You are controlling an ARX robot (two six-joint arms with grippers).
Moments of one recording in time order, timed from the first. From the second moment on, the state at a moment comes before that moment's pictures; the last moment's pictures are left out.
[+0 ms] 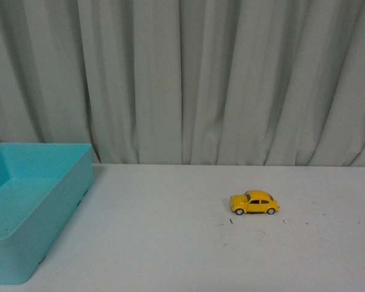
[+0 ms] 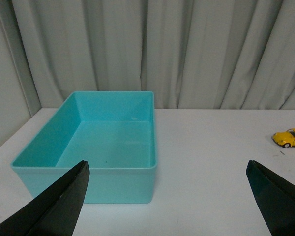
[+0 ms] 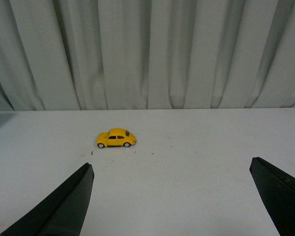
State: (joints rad) left arm 0.00 0.00 0.01 0.00 0.00 0.00; right arm 0.00 0.00 0.01 0.00 0.00 -0.01
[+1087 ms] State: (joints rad) left arm 0.00 0.00 0.01 0.00 0.00 0.00; right arm 0.00 0.00 0.01 0.00 0.00 -0.01
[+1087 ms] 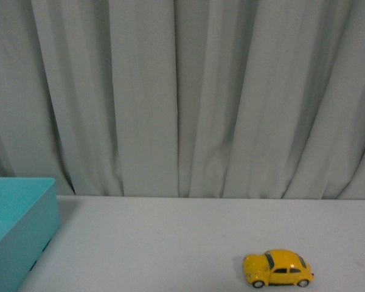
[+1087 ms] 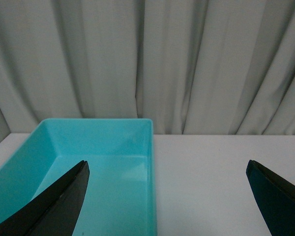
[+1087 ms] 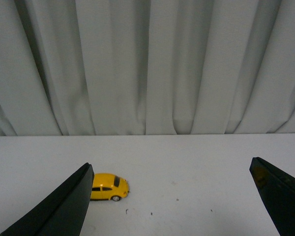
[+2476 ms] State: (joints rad) left arm 0.00 0.00 0.01 0.00 0.00 0.00; right arm -0.05 0.67 0.05 0.82 0.78 -0.01
